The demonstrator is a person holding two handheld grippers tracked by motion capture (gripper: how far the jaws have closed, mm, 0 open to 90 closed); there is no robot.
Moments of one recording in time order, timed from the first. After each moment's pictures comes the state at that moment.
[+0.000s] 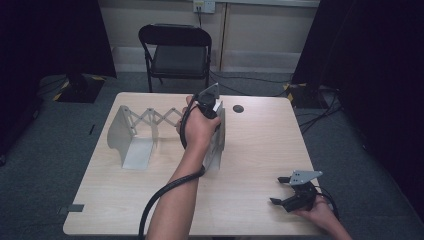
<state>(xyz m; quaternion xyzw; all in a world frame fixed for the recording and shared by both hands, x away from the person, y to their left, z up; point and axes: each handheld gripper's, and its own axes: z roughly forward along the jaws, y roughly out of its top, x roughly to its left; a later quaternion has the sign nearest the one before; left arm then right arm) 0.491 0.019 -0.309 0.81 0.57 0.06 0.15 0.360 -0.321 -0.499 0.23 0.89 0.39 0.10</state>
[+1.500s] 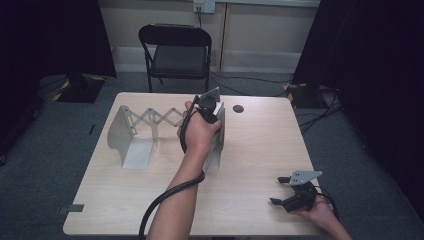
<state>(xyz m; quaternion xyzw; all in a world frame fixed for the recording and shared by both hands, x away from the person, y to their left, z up) 0.485 0.019 -0.317 0.81 0.56 0.08 0.17 0.360 -0.321 -0.499 0.23 0.89 0.39 0.10</state>
